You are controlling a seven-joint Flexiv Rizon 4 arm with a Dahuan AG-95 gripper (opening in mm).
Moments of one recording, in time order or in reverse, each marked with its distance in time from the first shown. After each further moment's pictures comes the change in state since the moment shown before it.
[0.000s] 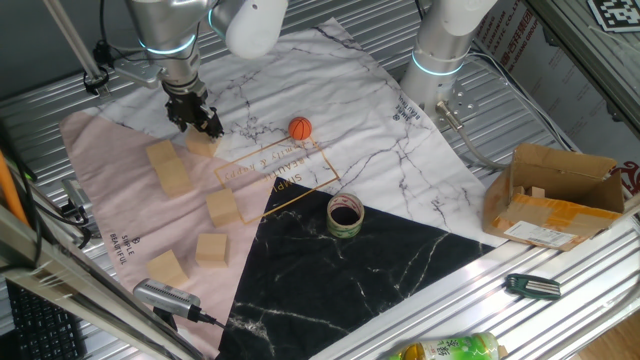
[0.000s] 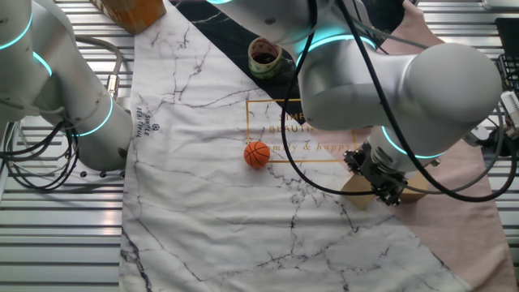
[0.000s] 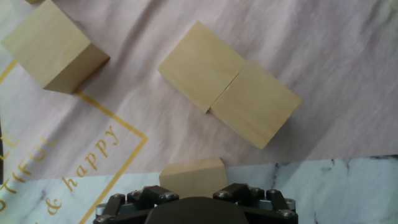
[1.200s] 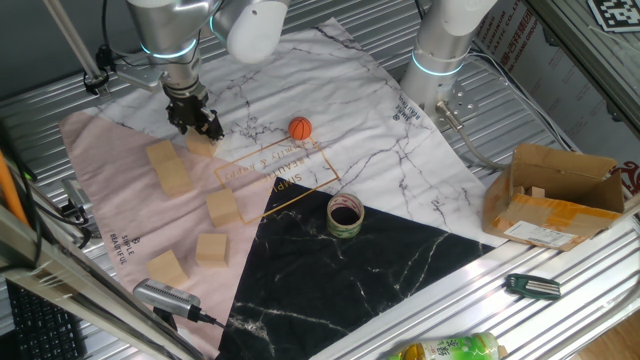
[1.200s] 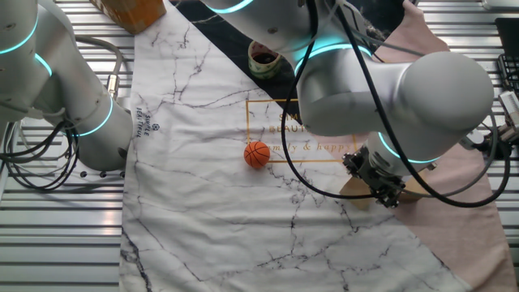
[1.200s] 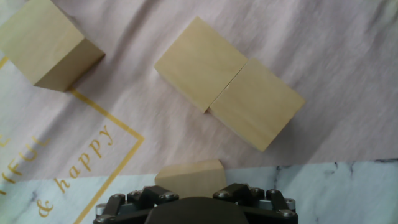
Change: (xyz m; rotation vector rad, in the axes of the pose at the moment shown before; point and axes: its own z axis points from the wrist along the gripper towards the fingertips) arm 0.002 -0.002 0.012 0.004 -0.005 -0.009
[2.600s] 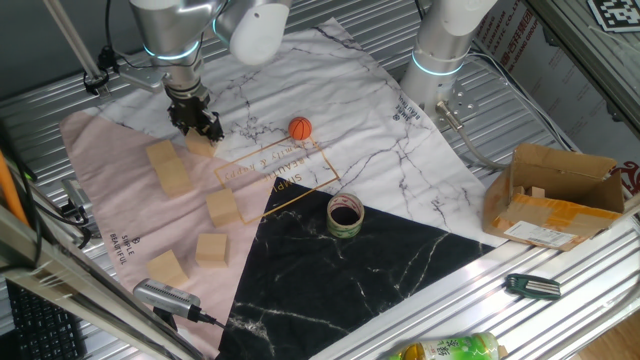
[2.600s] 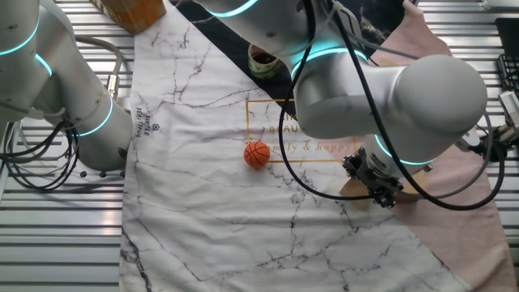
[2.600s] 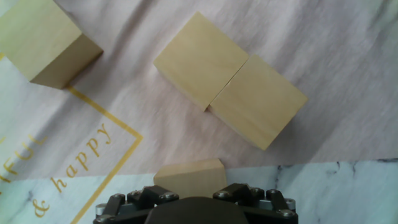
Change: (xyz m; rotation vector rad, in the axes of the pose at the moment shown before) arm 0.001 0.001 0.005 0.004 -0.004 0.019
